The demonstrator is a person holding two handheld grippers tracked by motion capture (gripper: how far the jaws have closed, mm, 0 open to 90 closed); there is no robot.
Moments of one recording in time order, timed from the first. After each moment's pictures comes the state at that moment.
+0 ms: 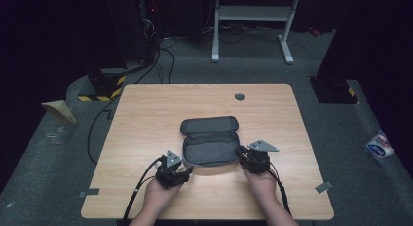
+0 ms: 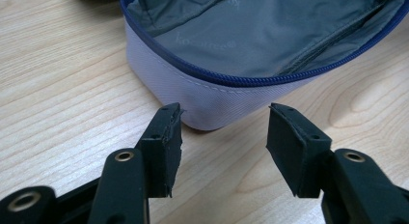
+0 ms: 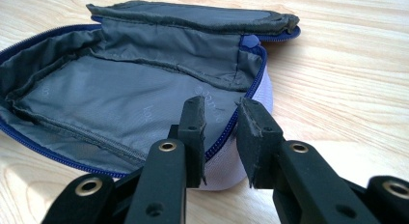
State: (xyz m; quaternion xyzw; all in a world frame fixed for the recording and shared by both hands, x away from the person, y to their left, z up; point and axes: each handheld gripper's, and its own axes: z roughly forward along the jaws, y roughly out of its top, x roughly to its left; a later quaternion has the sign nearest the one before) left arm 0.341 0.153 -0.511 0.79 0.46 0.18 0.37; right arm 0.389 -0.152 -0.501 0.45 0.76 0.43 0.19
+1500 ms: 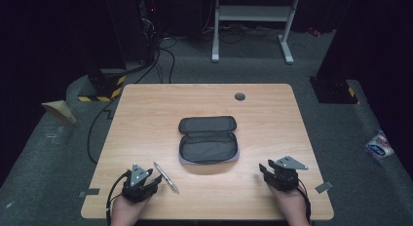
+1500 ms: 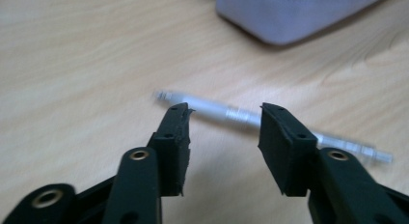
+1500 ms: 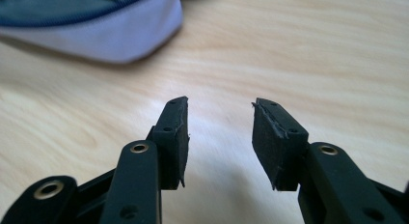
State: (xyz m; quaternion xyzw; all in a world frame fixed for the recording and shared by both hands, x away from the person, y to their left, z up) left arm 0.282 0.242 -0.515 0.77 0.48 0.24 0.35; right arm 0.339 -0.232 -0.508 0.47 0.76 0.38 0.23
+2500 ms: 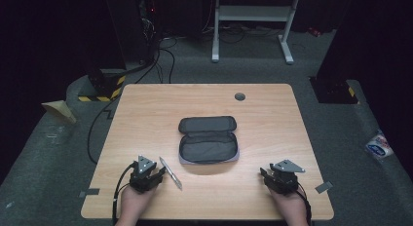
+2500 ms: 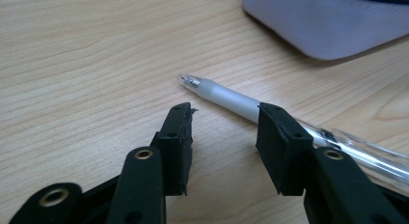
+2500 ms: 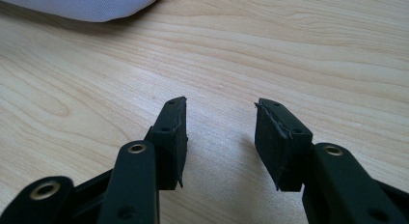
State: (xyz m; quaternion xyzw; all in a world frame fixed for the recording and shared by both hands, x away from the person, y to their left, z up) left arm 0.319 0.225 -0.520 0.75 0.51 0.23 0.35; right arm 0.338 -0.232 -0.522 0.48 0.77 0.35 0.23
